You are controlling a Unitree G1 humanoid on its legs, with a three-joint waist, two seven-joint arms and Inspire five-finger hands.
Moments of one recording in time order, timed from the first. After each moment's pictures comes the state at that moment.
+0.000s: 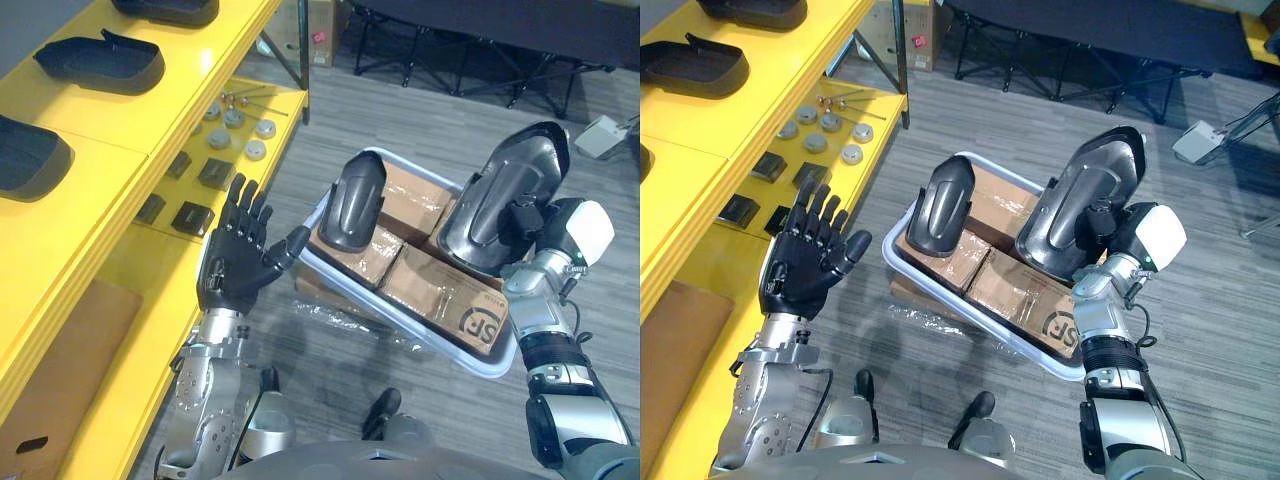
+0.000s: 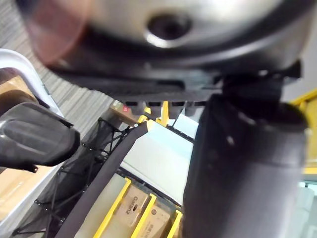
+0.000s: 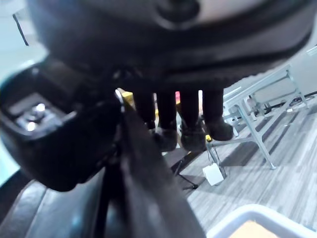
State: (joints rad) left arm 0.33 0.14 -0.14 -0.32 -0.58 -0.25 -0.06; right arm -0.39 -0.43 -0.12 0.57 -0.43 0.25 -0.68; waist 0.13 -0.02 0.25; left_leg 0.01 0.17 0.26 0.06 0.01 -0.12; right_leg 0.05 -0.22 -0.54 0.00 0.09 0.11
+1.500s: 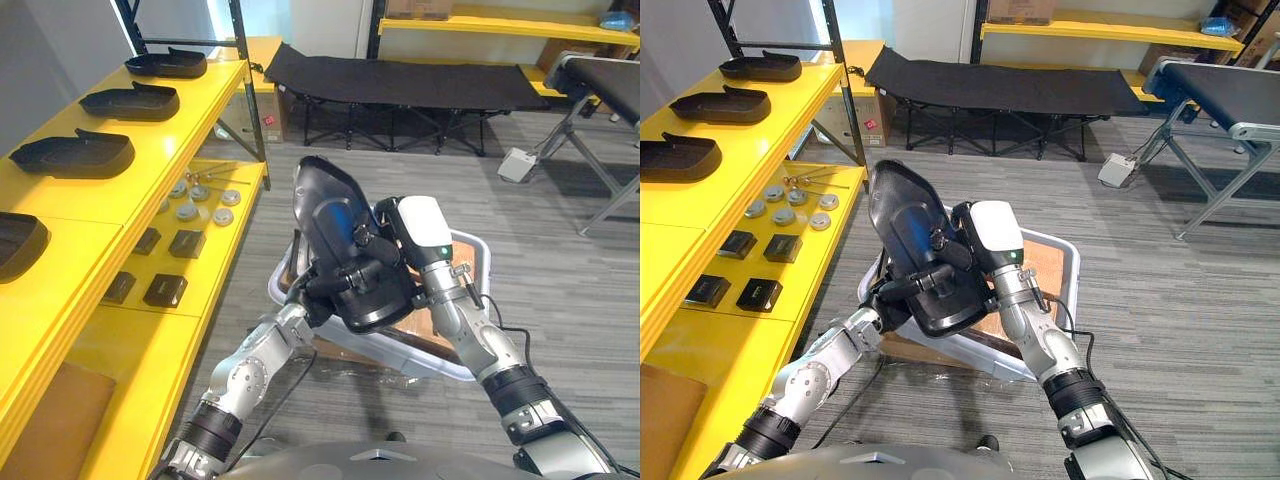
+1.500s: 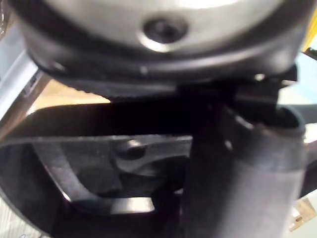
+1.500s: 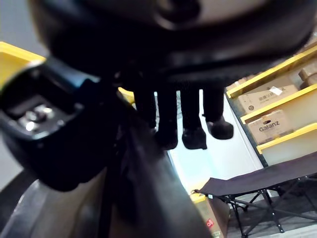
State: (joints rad) left arm -0.04 0.15 -0.35 0.08 -0.91 0.25 -0.01; right arm -0.23 -0.35 0.28 0.30 -0.85 -0.29 -0.46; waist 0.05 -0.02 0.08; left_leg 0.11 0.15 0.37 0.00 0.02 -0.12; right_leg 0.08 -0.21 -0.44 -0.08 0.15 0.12
